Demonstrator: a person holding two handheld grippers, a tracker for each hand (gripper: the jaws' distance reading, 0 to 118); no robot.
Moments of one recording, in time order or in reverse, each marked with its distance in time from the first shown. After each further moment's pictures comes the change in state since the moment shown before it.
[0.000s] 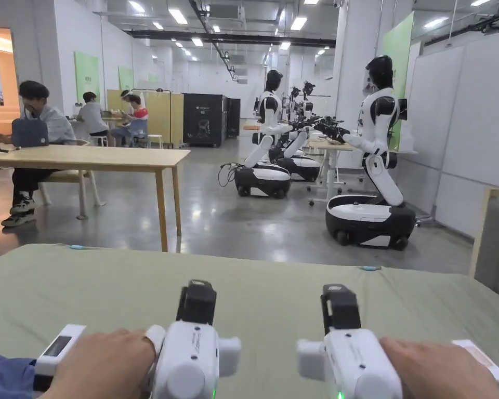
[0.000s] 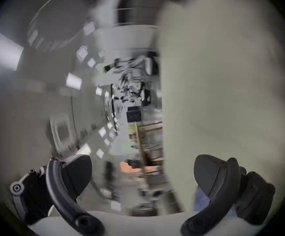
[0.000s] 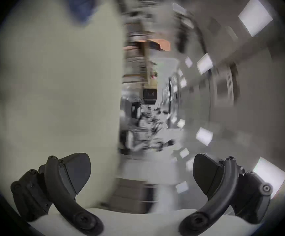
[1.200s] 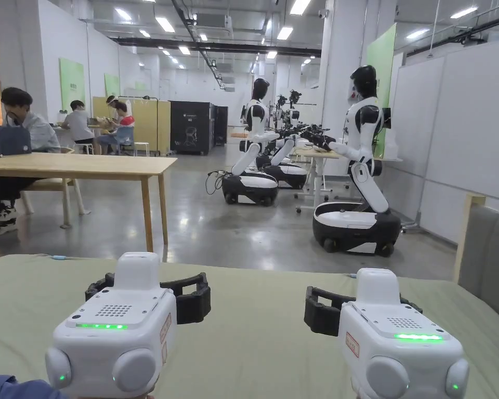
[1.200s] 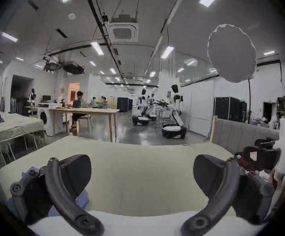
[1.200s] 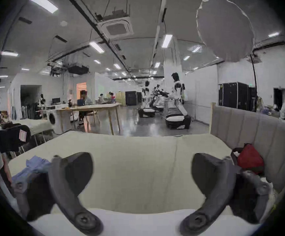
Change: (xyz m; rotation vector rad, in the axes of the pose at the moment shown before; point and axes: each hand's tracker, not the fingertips) left arm -0.078 -0.119 0.005 0.168 -0.099 1.968; right arm 0.087 -0.080 0.021 -0.055 0.135 -1.945
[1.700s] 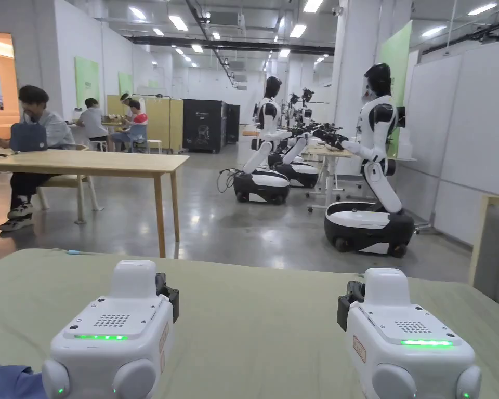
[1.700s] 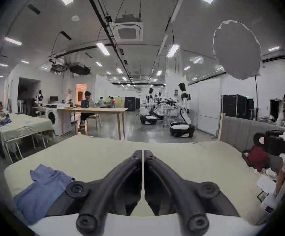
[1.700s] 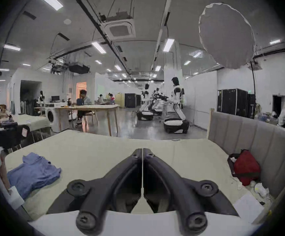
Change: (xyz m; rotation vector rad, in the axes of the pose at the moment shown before) left arm -0.044 -0.011 -0.013 -0.007 0.094 -0.006; right arm -0.016 0.000 0.006 0.036 -0.005 0.051
